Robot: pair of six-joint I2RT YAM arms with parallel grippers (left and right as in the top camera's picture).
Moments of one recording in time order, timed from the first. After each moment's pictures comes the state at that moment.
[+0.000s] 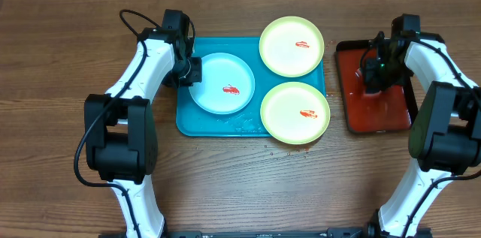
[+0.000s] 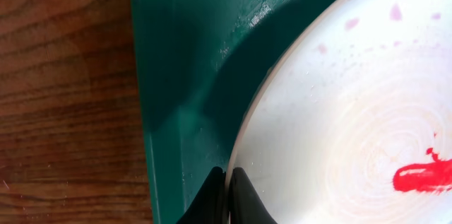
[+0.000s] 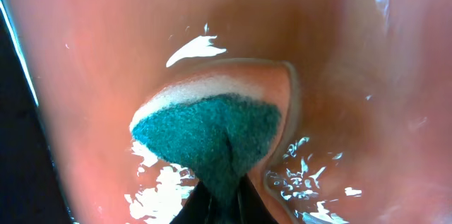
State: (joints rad) left arm -0.13 2.08 1.58 -0.92 0.04 -0.16; right arm -0.17 2.11 1.52 -0.86 -0.13 -0.09
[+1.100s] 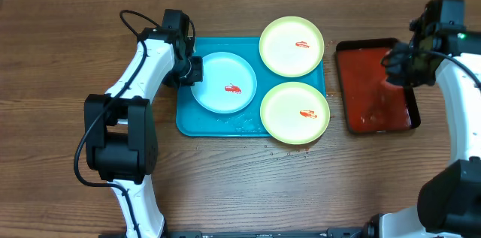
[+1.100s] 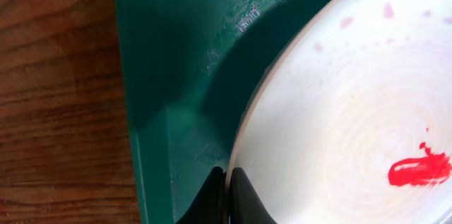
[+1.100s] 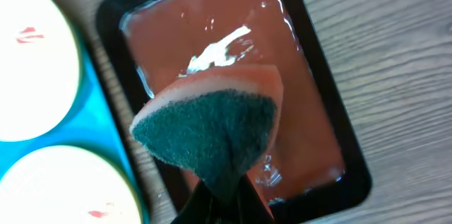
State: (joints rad) left arm -0.13 2.08 1.58 -0.92 0.07 -0.17; right arm -0.17 1.68 1.49 -1.04 -0.02 0.20
